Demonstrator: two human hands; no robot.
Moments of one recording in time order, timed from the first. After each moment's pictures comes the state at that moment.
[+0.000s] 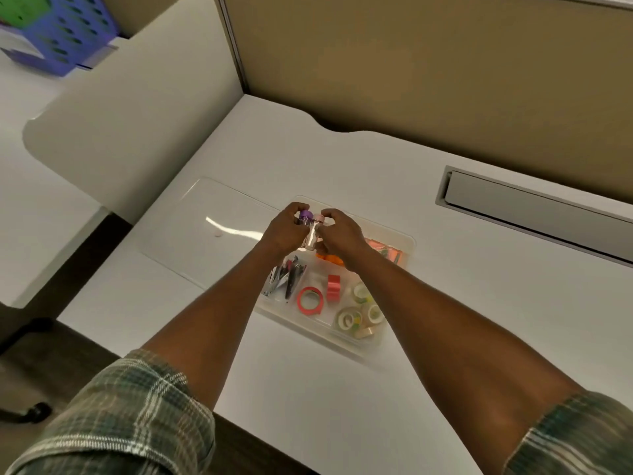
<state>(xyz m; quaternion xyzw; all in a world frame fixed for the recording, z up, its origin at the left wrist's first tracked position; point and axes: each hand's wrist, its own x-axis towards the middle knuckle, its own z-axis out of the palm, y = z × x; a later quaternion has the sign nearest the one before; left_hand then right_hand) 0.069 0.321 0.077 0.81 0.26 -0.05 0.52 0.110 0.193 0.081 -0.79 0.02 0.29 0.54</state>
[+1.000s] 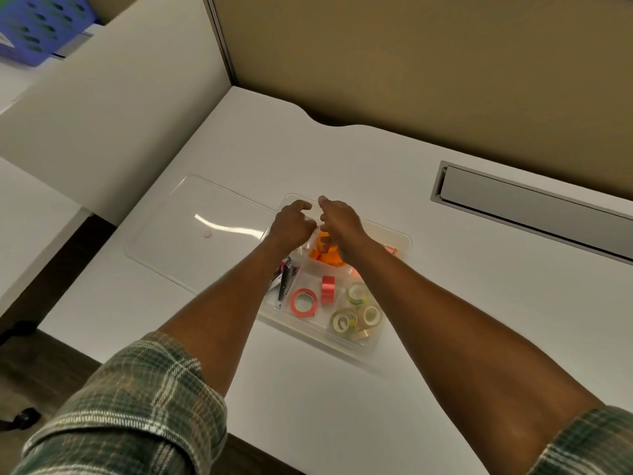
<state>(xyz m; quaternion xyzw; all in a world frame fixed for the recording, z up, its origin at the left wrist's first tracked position) 0.098 0.311 0.061 0.85 0.27 -0.07 0.45 0.132 0.203 0.085 -0.76 0.09 0.30 0.57</state>
